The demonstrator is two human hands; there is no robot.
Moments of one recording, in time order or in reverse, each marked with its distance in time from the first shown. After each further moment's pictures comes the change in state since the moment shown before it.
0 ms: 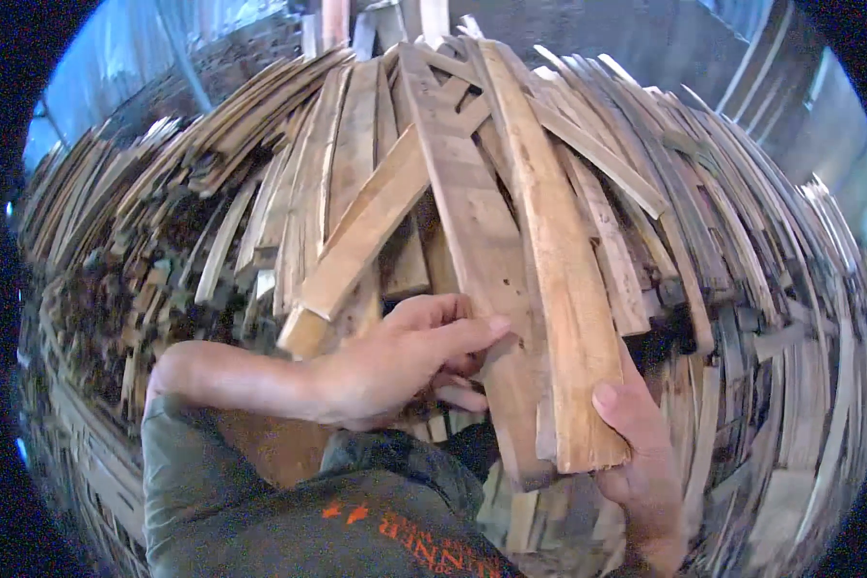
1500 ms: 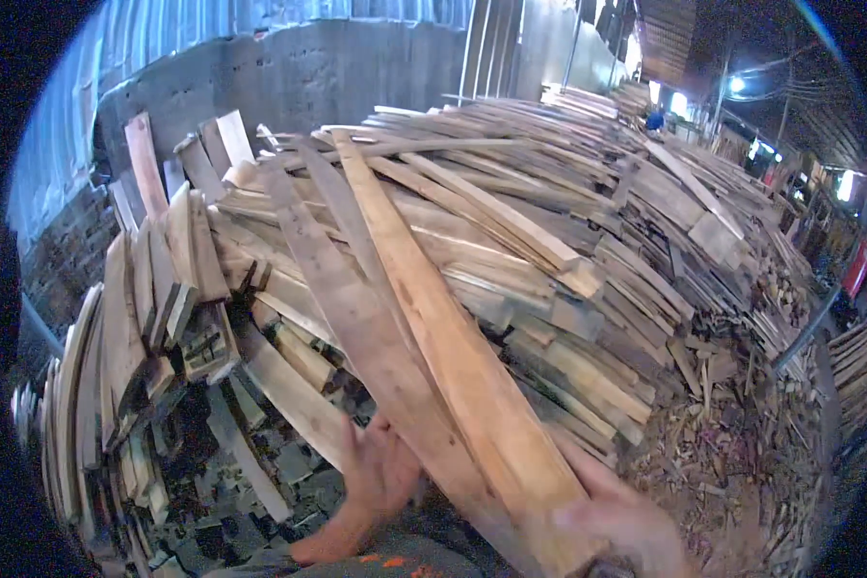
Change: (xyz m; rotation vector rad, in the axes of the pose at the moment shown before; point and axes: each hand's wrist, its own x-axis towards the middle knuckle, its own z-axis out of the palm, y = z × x) left_hand -0.177 -0.050 -0.624 -0.608 -0.654 0.122; right_hand -0.017 0.370 0.633 -0.093 0.509 -0.049
